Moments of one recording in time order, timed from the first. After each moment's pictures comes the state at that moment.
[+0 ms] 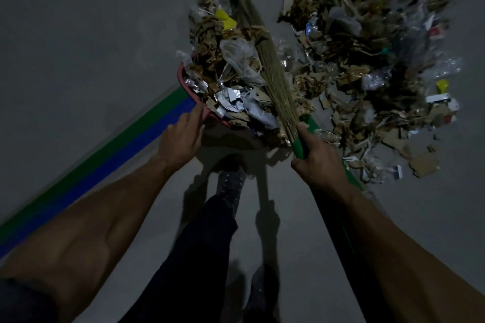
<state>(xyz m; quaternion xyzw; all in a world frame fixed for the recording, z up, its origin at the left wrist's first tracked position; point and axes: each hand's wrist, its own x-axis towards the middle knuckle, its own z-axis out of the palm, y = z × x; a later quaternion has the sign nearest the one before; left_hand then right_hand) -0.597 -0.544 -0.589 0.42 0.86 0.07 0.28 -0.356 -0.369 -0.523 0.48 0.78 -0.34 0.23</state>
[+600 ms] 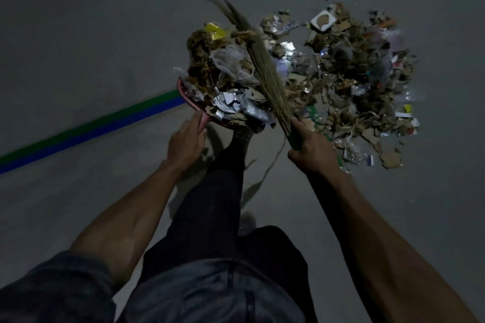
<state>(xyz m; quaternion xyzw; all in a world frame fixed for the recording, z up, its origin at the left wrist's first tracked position) -0.369 -0.831 -0.317 0.27 0.92 0.20 0.18 -0.192 -0.587 -0.263 0.33 0.89 -0.27 0.14</state>
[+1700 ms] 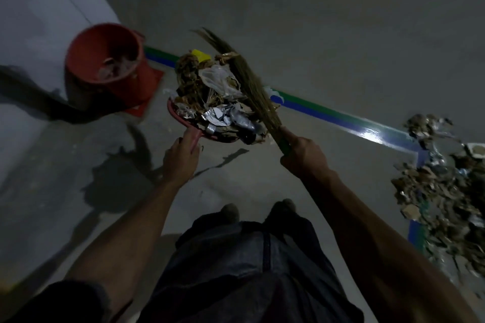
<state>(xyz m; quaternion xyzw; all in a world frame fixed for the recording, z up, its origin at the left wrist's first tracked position) -0.201 -1.473 -0.175 -0.17 0.94 0.29 0.07 -0.266 -1.184 -0.124 -0.07 0.95 -0.17 0.24</state>
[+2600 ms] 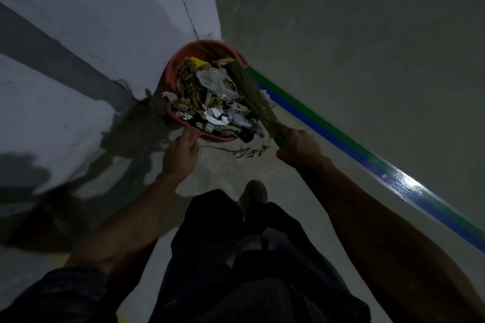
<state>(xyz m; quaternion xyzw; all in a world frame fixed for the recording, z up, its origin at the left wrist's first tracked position) -0.376 -1.868 -0.205 -0.31 0.90 0.30 0.04 -0.544 -1.619 -0.161 -0.23 0.91 -0.12 0.33</state>
